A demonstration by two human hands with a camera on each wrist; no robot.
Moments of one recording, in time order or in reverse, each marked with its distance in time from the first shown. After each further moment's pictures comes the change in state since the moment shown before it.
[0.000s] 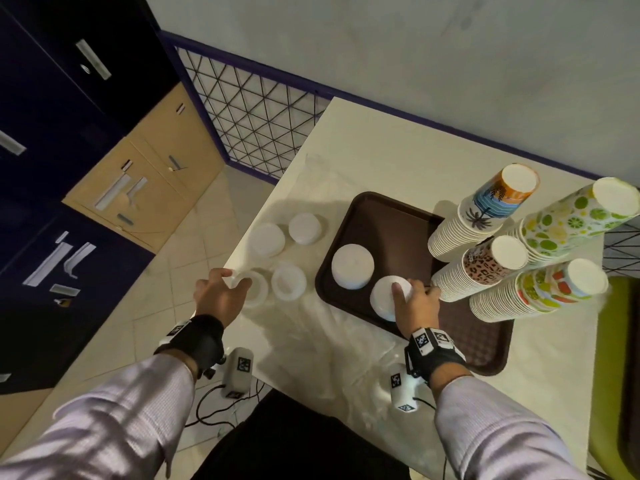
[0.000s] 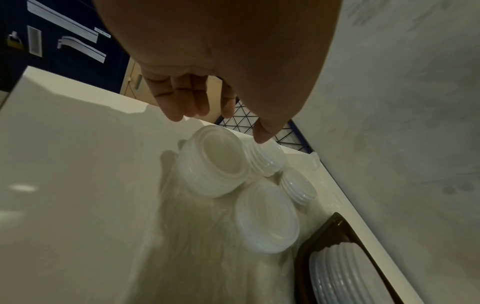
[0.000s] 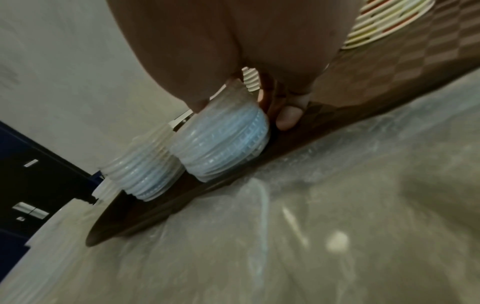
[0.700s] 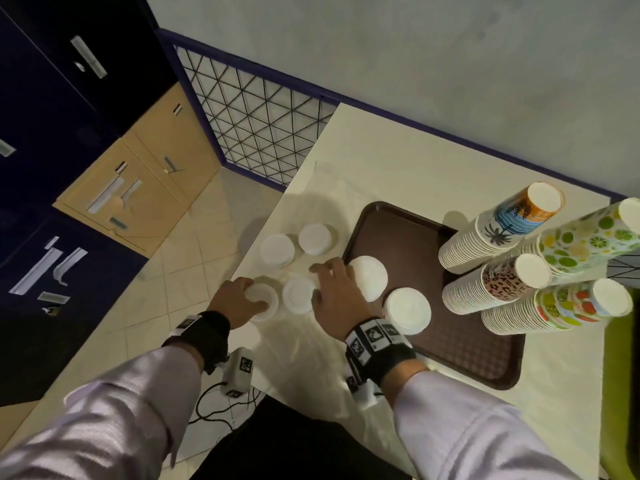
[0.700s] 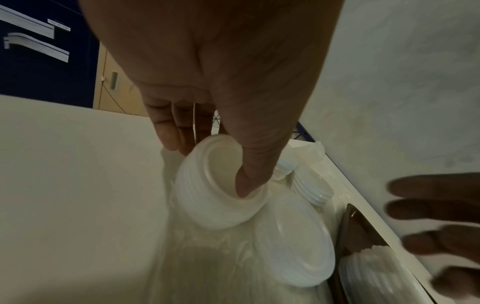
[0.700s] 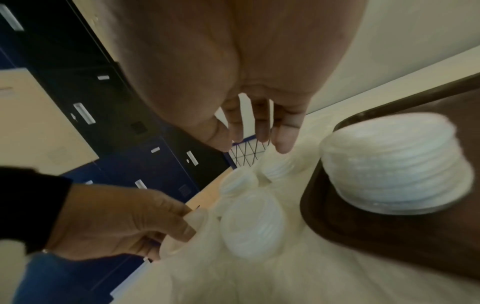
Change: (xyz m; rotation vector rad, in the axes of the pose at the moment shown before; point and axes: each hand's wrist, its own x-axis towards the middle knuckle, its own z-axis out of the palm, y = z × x) left_hand 0.057 -0.009 -0.005 0.334 -0.368 0.161; right_hand -0.068 -0.172 0.030 -0.233 -0.293 -0.678
